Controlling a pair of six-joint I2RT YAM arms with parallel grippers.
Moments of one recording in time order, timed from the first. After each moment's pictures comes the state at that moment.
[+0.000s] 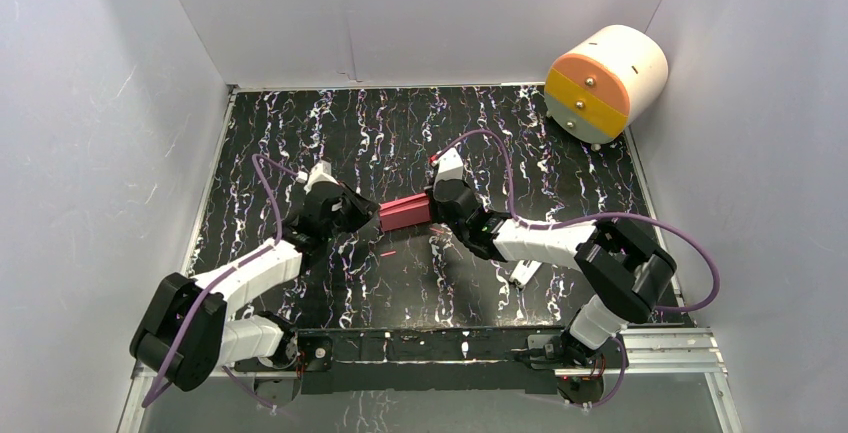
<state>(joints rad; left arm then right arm) -0.50 1.21 0.50 0.15 -0.04 -1.01 0.93 1.59 0.80 0.31 0.41 0.31</state>
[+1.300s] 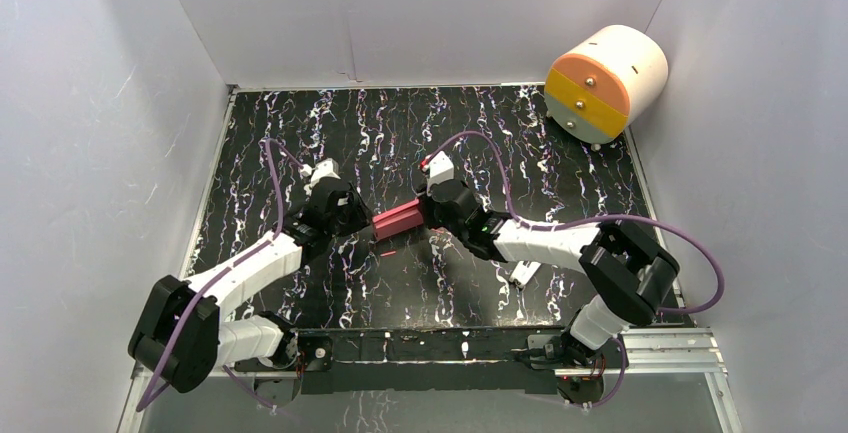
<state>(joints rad) -0.53 1.19 0.60 -0.12 -0.18 -0.78 0.95 1.57 0.81 0.28 0.29 0.25</state>
